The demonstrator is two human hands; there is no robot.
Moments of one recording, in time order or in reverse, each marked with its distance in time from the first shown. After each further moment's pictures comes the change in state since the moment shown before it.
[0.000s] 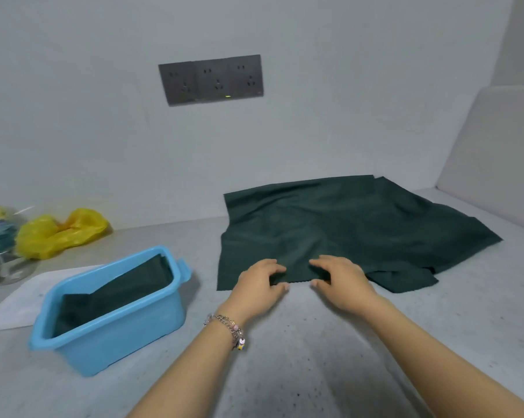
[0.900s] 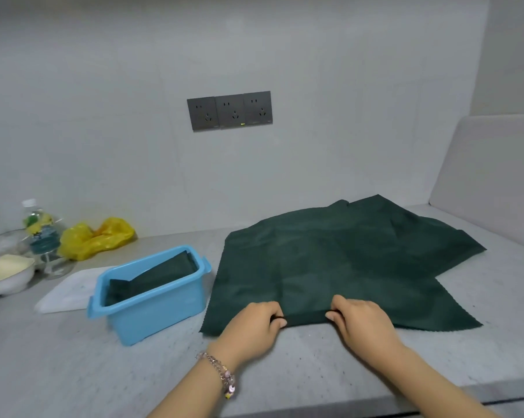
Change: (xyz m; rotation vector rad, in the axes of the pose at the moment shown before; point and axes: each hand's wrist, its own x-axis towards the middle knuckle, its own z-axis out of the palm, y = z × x) left_hand -0.110 0.014 -0.010 0.133 -0.018 0.081; right_hand -0.113 -0.013 -0.003 -0.196 0.213 -0.190
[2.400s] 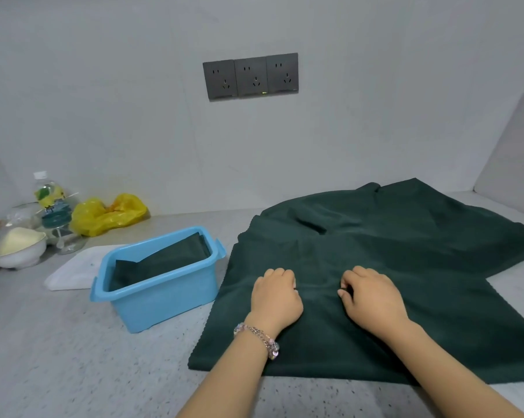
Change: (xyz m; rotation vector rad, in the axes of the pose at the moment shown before) left_hand 0.055 -0.016 0.025 0.198 0.154 -0.163; right_hand 0.058 0.005 0.045 -0.090 0.010 0.037
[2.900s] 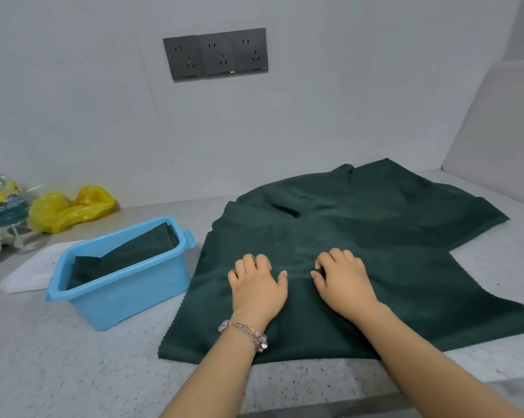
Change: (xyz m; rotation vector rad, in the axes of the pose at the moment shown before) left_hand -0.005 0.006 0.026 0.031 0.109 -0.190; right_hand -0.002 -0.005 0.014 0.060 -0.020 0.055
